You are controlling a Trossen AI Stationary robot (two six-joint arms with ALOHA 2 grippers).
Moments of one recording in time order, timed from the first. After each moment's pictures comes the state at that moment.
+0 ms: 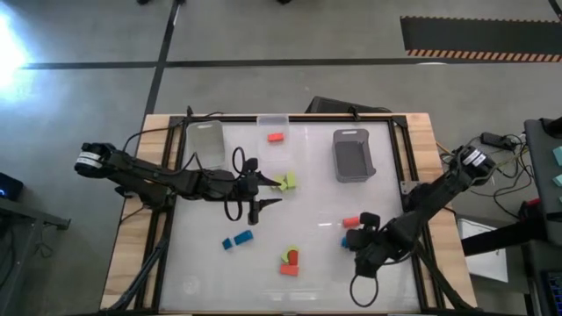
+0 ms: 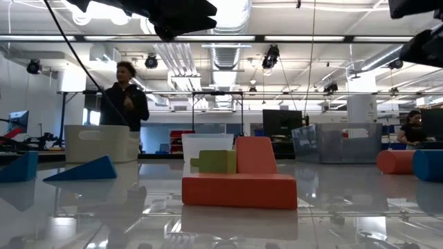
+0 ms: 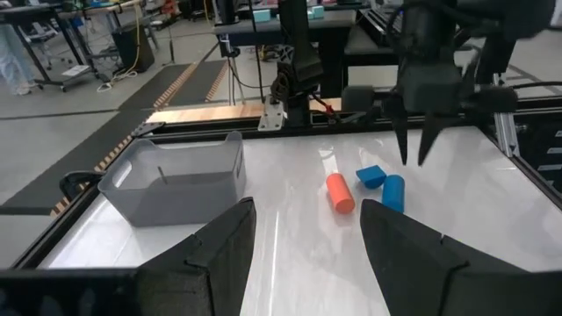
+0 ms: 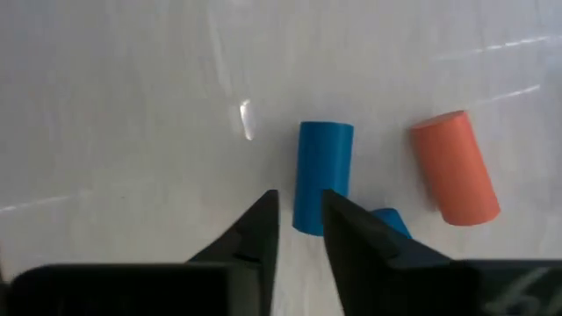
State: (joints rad) left arm -0.16 1.29 0.80 0.29 -0.24 0.04; right arm 0.71 1.52 1.01 -0.85 0.18 0.89
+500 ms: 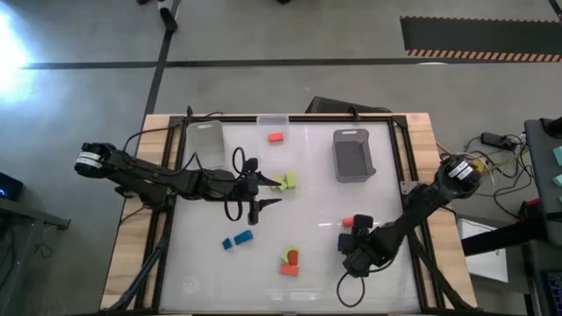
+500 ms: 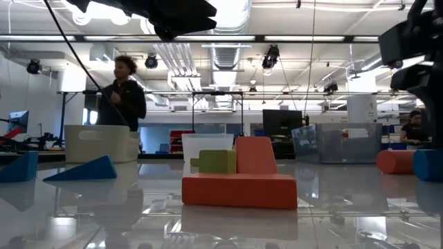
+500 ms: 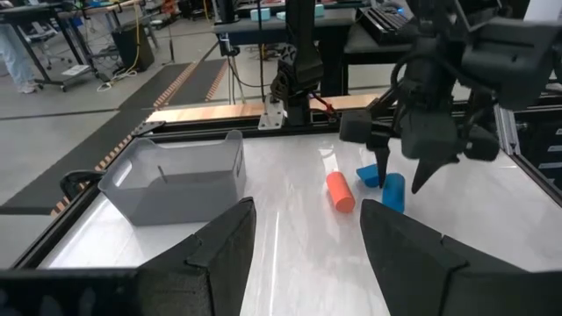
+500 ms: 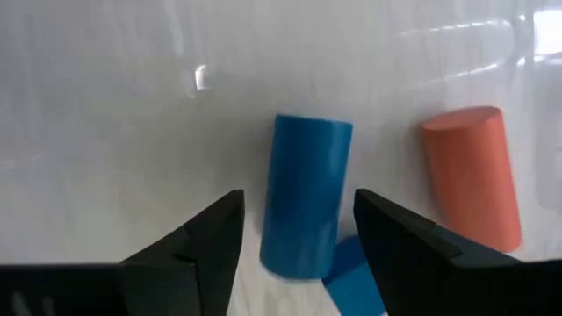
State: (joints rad) left arm -0.16 1.29 0.80 0.28 -0.24 0.04; right arm 0.68 1.70 1.01 -0.83 0.18 0.82
